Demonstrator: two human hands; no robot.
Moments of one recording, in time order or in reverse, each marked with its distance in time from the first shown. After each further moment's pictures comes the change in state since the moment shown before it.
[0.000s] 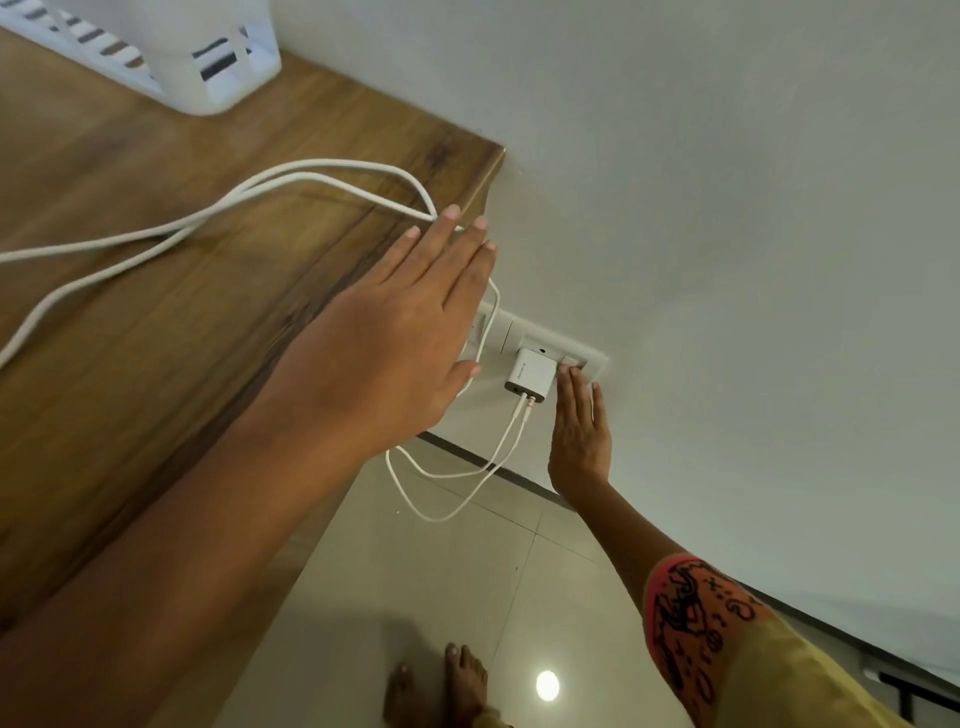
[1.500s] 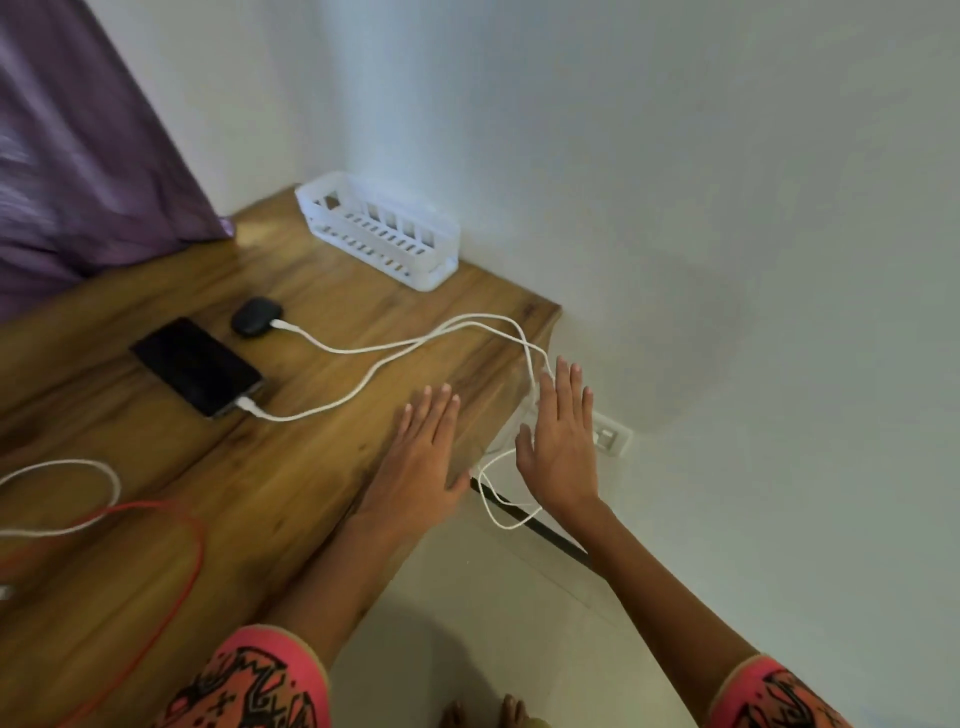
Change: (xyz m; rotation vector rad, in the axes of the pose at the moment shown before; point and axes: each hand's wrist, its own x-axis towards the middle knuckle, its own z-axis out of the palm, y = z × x) left_hand -0.116 0.035 -0.085 -0.314 -0.163 -0.494; right_hand -0.128 0.029 -0.246 0.965 0.608 -0.166
